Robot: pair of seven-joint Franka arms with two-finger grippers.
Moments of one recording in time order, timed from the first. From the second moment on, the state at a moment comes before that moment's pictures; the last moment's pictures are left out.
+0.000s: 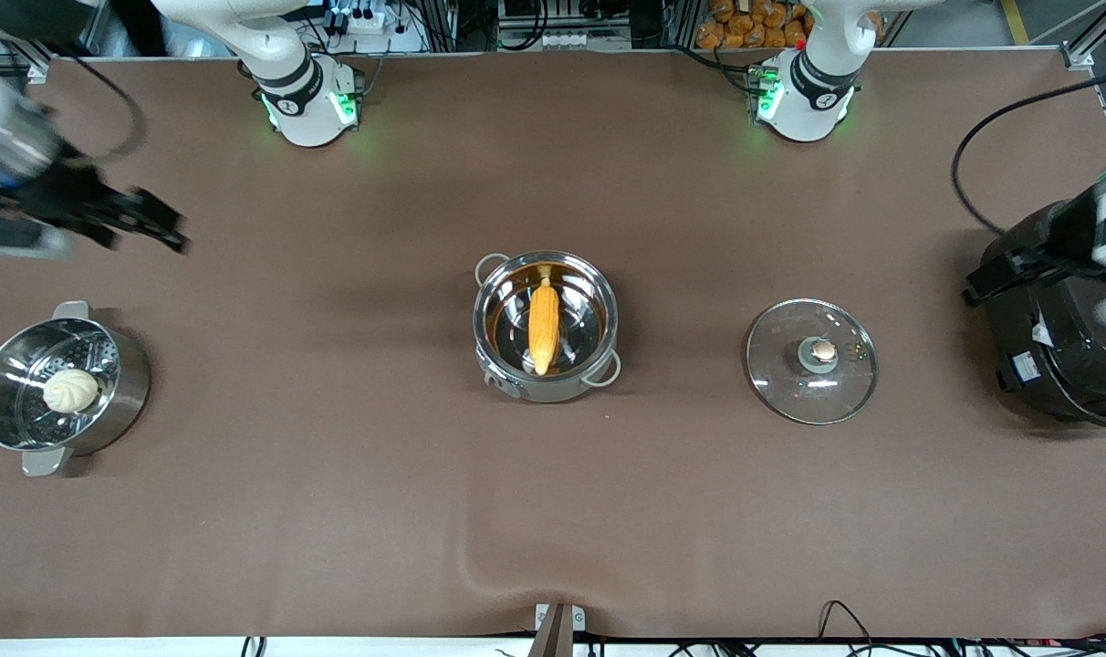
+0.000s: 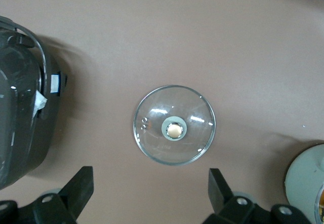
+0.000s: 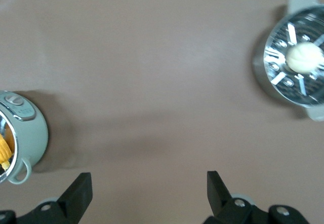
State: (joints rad) left arm 0.02 0.06 -0.04 -1.55 0.00 1.66 -0.28; right arm 0.12 -0.16 -0.12 -1.78 0.04 1.64 0.15
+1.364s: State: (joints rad) left arm 0.03 0.06 -0.05 -1.49 -0.01 1.52 -0.20; right arm 0.03 0.01 -0.11 -1.52 0.05 1.59 0.14
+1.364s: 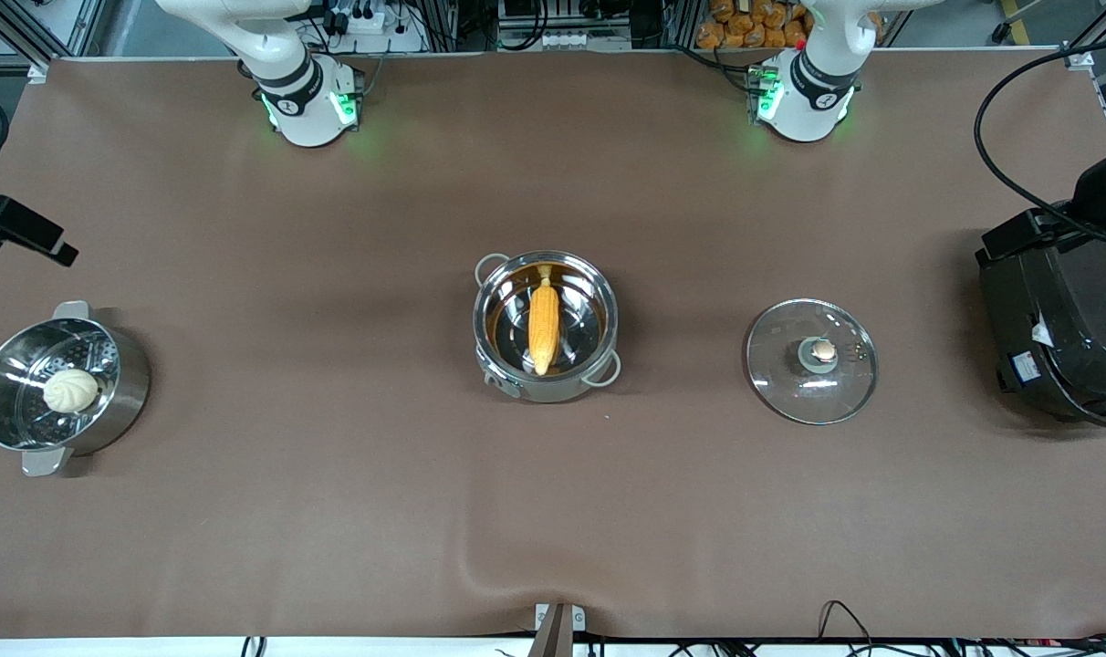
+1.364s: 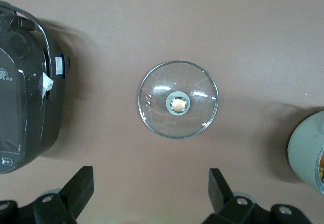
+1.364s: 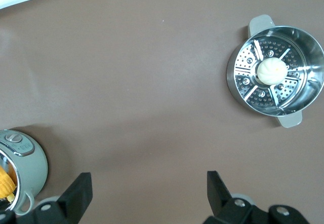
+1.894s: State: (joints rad) left arm 0.02 0.06 -0.06 -1.48 -0.01 1.52 -0.17; right arm 0.08 0.01 -0.10 -1.49 0.05 1.52 -0.07
